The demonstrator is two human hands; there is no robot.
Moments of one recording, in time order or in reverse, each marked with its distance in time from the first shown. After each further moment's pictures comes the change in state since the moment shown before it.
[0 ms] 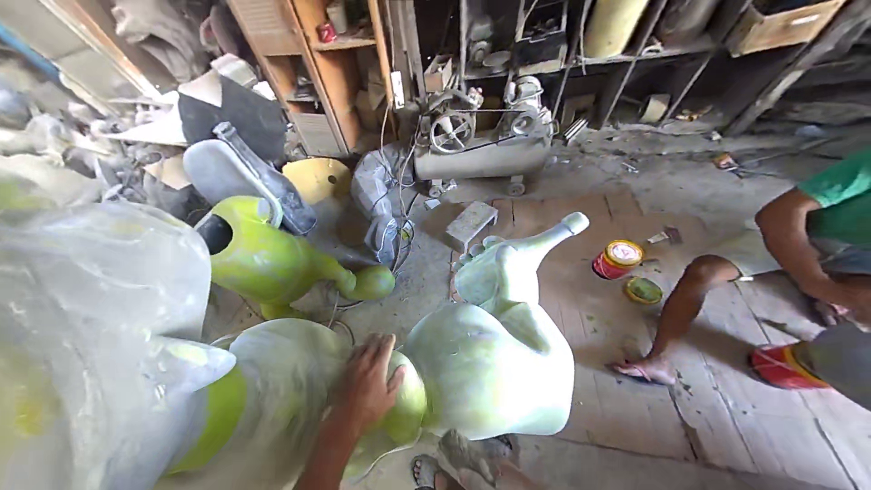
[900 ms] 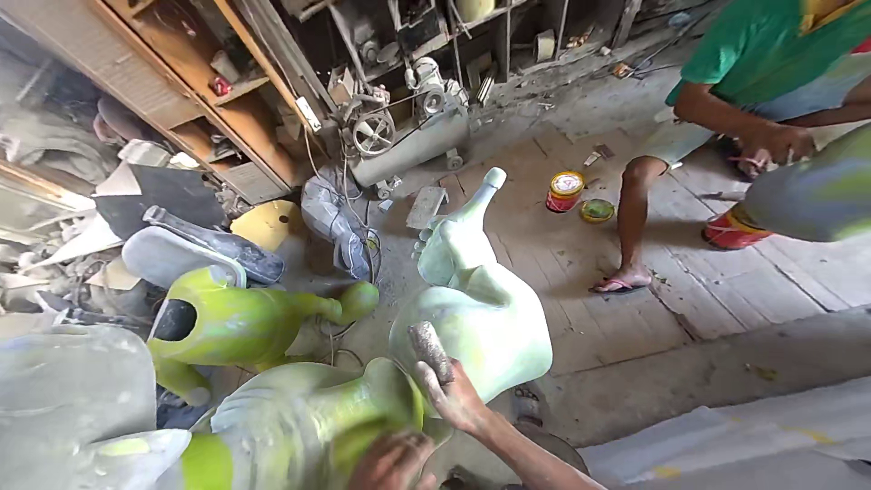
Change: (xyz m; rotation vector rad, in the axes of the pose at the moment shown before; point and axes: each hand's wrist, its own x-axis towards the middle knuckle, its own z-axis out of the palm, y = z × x) left_hand -0.101 0.011 -0.005 -0.057 -0.228 0.517; right_hand 0.097 -0.042 -0.002 0.313 0.891 -0.415
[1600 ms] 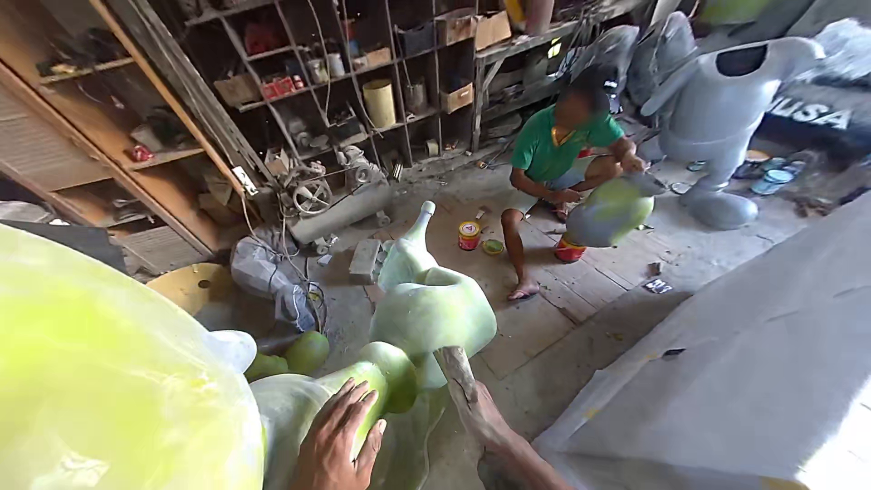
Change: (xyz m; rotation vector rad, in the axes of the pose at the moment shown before) left_hand -0.049 -0.081 -0.034 0.045 0.478 0.282; right_hand -0.134 0.029 0.038 -0.298 0.363 0.075
